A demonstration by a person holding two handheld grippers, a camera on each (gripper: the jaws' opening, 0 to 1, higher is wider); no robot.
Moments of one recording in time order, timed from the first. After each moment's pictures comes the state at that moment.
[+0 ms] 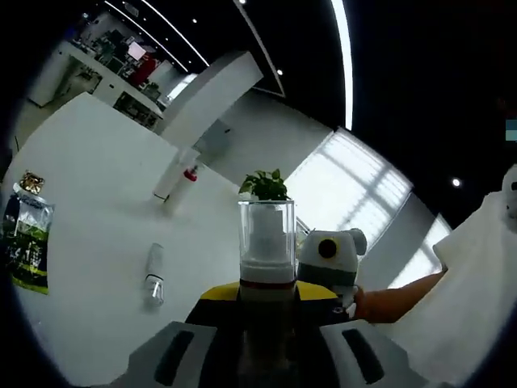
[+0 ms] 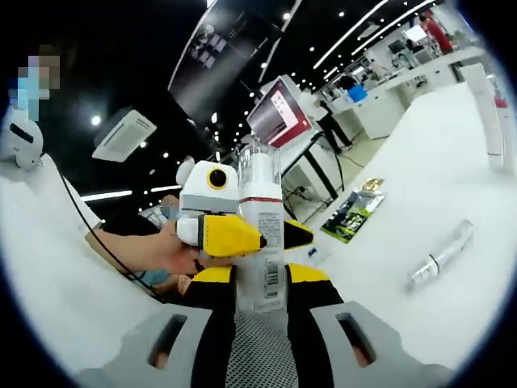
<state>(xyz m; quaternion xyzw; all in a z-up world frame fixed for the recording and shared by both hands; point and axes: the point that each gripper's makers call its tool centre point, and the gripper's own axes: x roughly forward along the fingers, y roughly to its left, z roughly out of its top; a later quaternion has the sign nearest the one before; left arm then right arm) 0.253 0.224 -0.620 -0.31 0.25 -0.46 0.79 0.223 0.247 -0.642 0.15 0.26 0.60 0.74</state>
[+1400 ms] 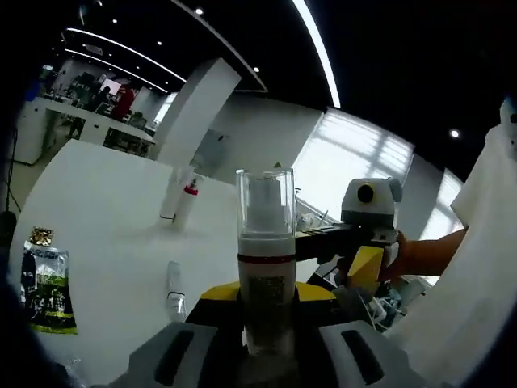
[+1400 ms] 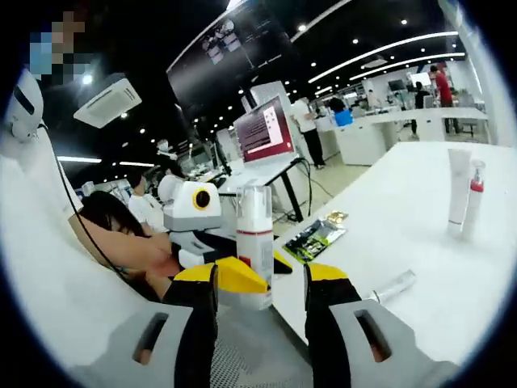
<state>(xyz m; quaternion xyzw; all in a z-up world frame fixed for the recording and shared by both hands) 0.243 0.218 -0.631 -0.18 0.22 -0.49 0.83 0.242 0.234 -0.589 0.08 0.22 0.56 0.80</state>
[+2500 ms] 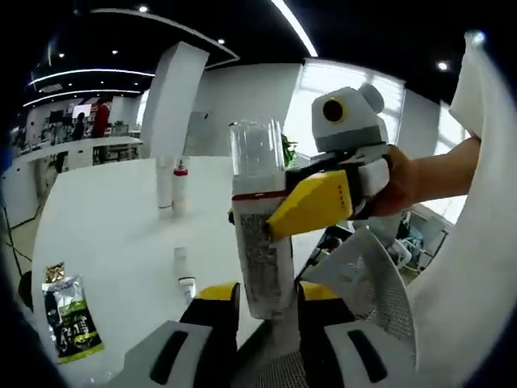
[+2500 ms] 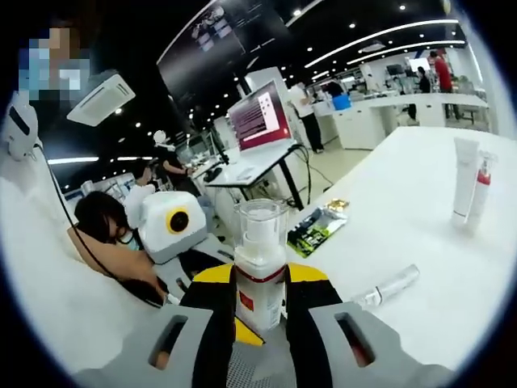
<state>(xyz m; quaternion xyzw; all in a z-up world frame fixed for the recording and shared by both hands) 0.234 0.211 -0.670 -0.01 0.25 -0.47 0.85 0.263 0.224 -0.600 0.08 0.26 0.54 0.80</state>
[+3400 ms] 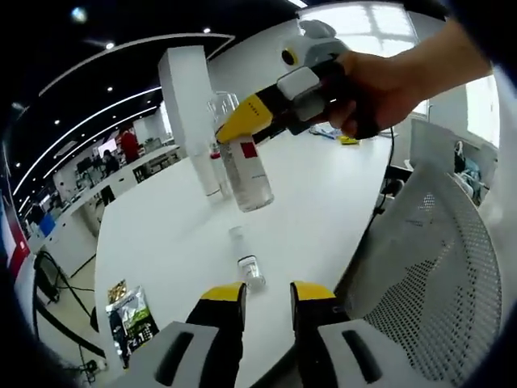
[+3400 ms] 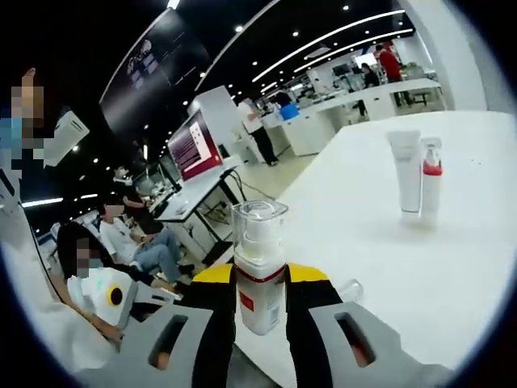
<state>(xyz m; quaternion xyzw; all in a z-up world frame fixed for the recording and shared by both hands) 0.265 0.232 -0.710 0.17 0.26 -0.35 0.89 0.361 0.193 -0.617 0.13 0.27 0.44 0.85</state>
